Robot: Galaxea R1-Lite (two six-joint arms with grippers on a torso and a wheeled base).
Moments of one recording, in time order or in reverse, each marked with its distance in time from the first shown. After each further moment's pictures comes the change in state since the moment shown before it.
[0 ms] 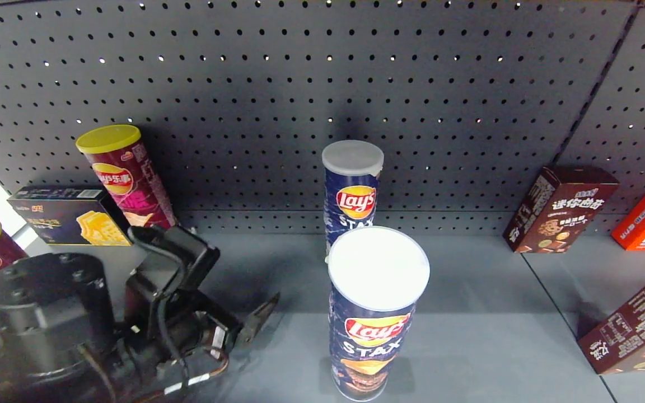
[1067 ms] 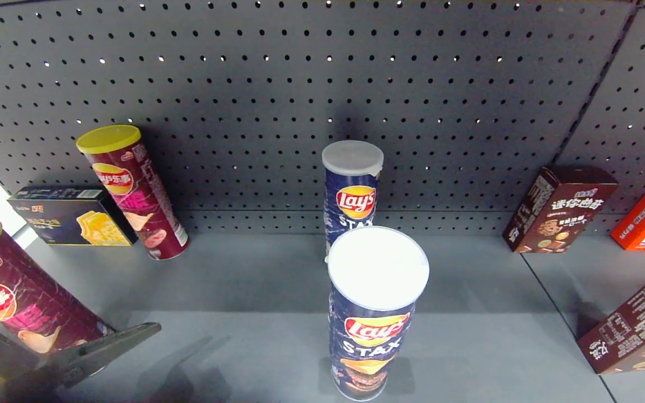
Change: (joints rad) left arm -0.278 -0.539 0.227 0.156 -0.036 -0.129; right arm 0.000 0.000 0.000 0.000 0.000 0.000
